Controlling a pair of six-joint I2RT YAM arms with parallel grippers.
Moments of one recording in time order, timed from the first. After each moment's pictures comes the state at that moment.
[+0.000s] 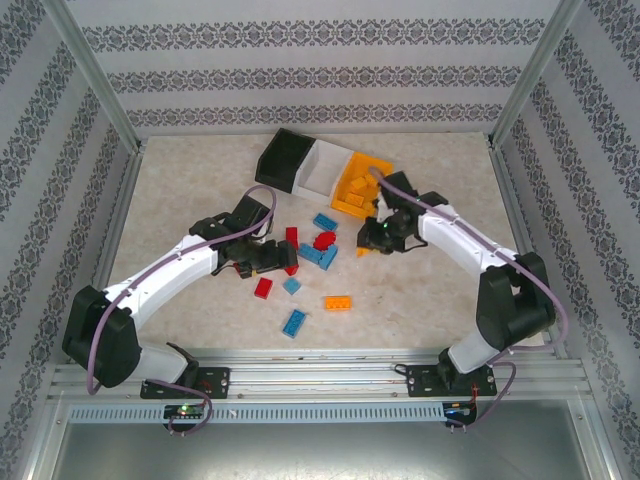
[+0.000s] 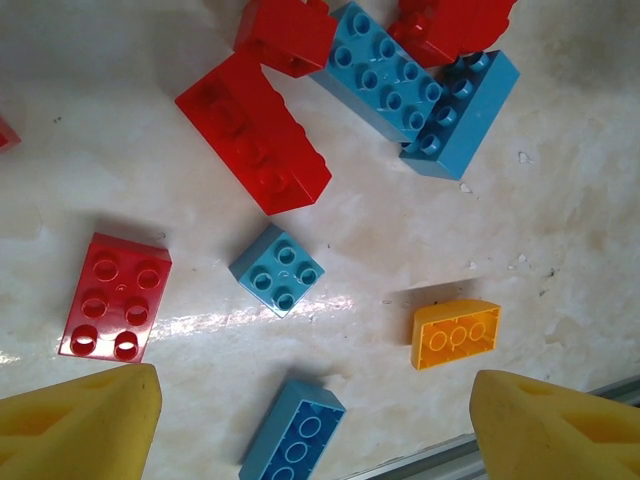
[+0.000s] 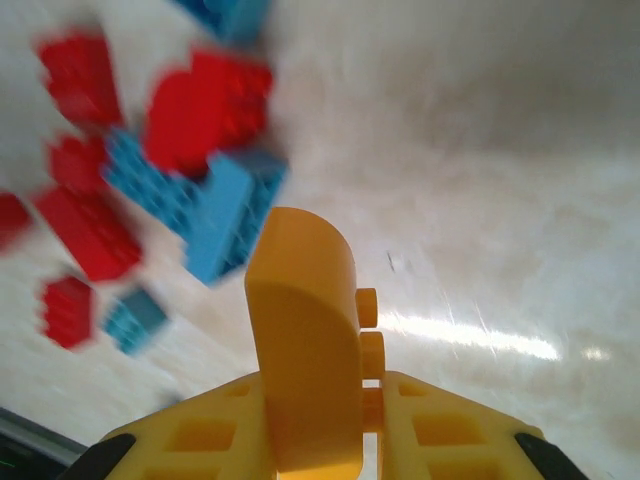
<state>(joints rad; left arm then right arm) -0.52 1.38 1.04 -0.79 0.24 -0.71 0.35 1.57 1.17 -0.79 -0.38 0.57</state>
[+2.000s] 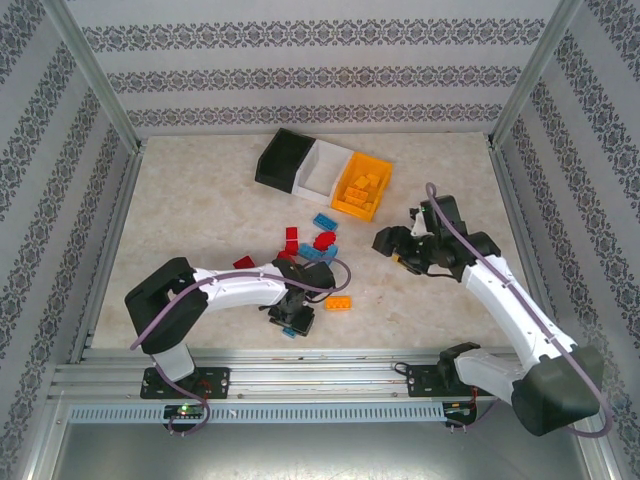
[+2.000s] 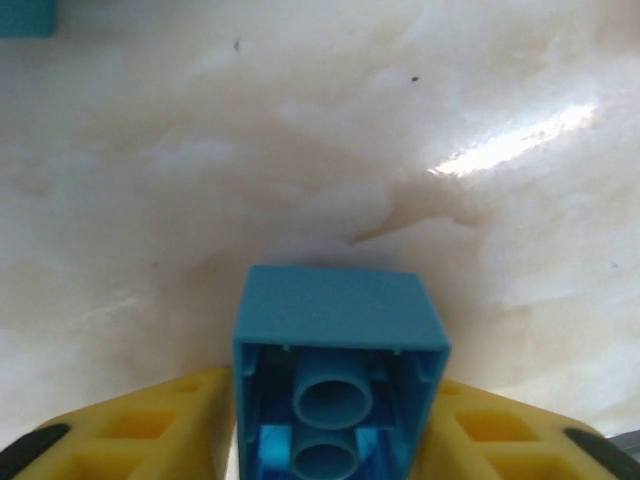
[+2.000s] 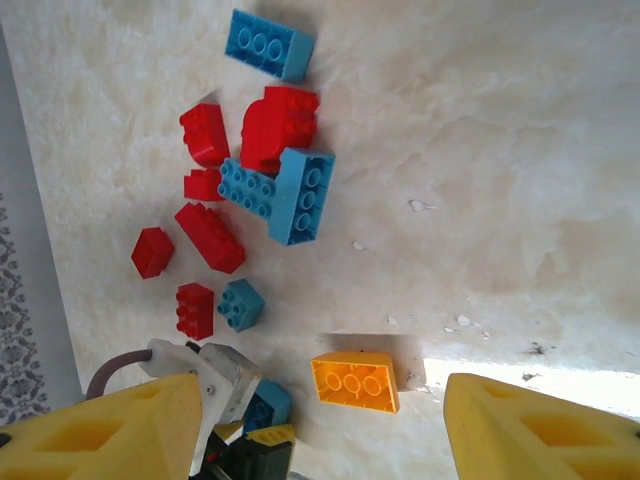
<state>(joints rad) -0.98 1.72 1.01 -0.86 0.06 -0.61 0.27 1.09 0.89 -0.74 -0.42 0.76</state>
